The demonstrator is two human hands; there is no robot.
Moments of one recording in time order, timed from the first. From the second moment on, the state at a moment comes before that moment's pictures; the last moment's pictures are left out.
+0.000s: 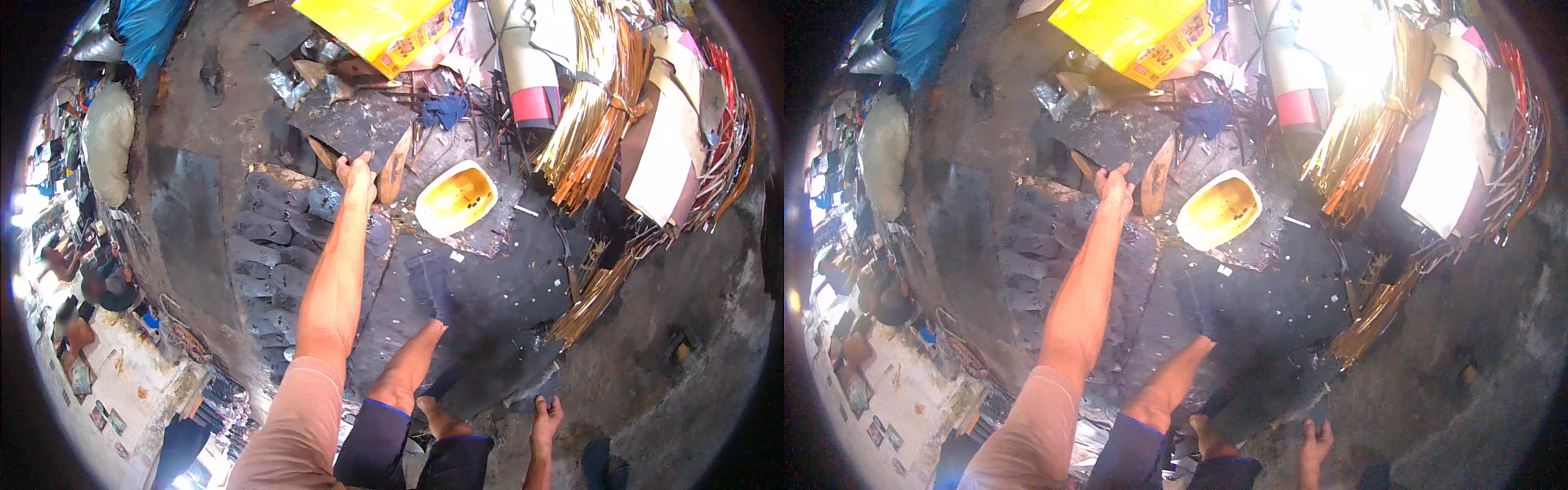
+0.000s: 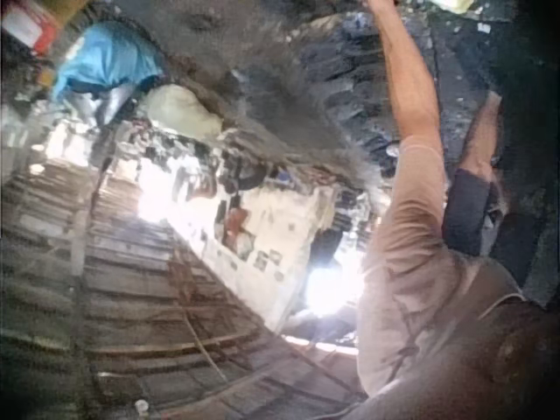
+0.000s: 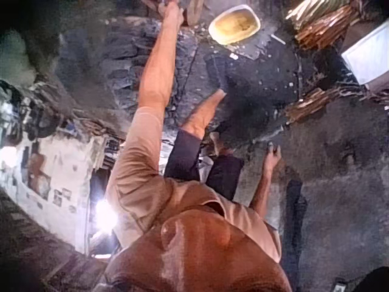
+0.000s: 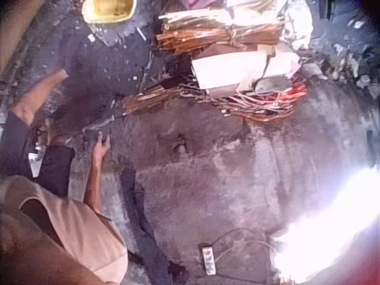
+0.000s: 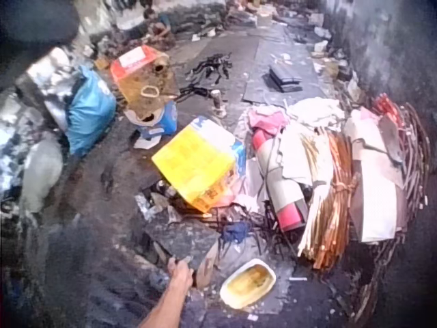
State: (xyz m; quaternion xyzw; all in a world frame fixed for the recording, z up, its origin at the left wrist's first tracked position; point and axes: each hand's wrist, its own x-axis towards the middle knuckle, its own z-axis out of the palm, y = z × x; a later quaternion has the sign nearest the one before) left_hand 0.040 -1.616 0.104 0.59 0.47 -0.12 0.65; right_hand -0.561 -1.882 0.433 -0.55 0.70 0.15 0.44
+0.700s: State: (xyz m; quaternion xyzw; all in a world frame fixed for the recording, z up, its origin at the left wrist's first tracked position) left_hand -0.055 -1.542 0.270 0.49 0.20 -0.51 0.67; right_hand -0.480 -1.908 0.444 -0.57 0.64 0.18 0.47
